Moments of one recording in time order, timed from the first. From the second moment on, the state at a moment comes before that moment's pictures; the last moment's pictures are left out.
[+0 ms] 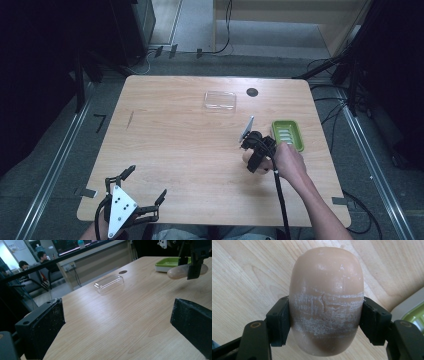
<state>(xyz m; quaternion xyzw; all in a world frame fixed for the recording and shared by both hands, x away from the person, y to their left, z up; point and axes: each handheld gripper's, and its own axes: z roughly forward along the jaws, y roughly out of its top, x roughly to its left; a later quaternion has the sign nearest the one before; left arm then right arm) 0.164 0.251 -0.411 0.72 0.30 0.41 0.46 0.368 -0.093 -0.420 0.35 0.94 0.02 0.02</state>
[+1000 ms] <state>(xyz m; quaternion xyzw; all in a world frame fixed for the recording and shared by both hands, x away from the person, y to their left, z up) 0.164 0.251 -0.411 0.72 0.30 0.41 0.46 0.386 -0.105 -0.401 0.37 0.93 0.04 0.04</state>
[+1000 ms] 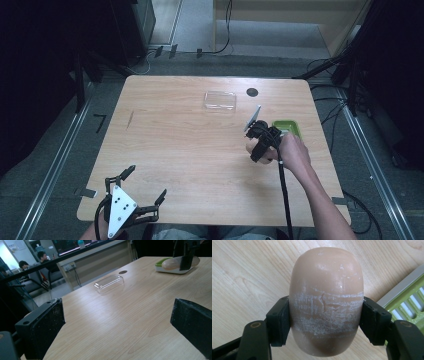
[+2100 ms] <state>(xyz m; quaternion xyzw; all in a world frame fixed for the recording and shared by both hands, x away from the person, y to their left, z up) 0.164 0.251 -0.411 0.72 0.30 0.41 0.46 0.408 -0.121 -0.393 0.39 0.92 0.06 0.05</state>
